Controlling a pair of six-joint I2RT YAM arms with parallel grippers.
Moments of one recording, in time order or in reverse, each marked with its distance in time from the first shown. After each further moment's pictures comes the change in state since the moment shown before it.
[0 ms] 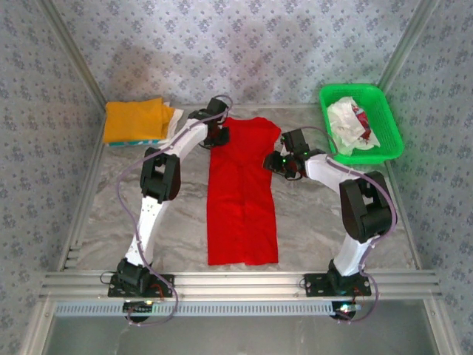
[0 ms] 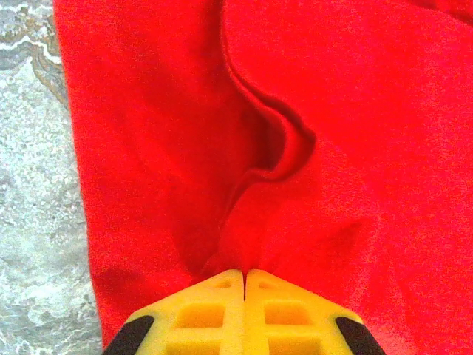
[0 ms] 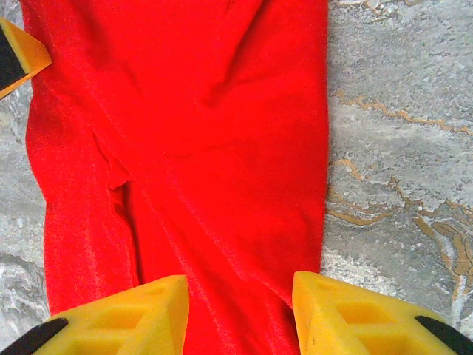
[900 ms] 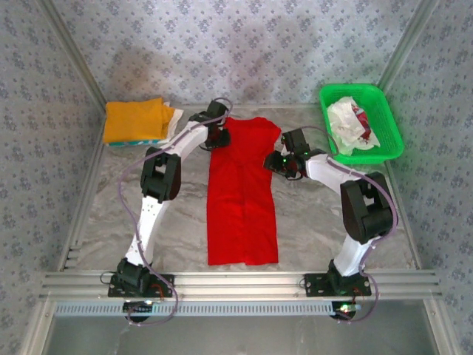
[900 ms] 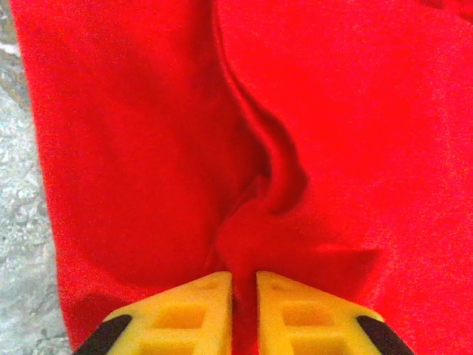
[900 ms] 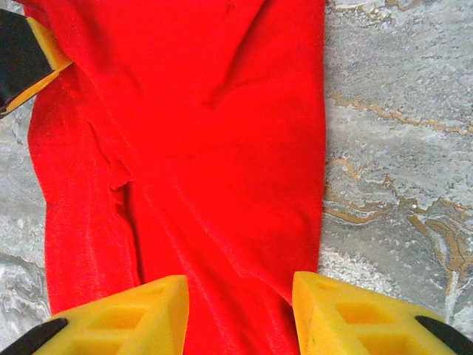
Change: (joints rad) left arm 0.001 0.010 -0.044 0.079 0.039 -0.042; right arm 0.000 -0.010 0.000 -0.007 0.007 0.000
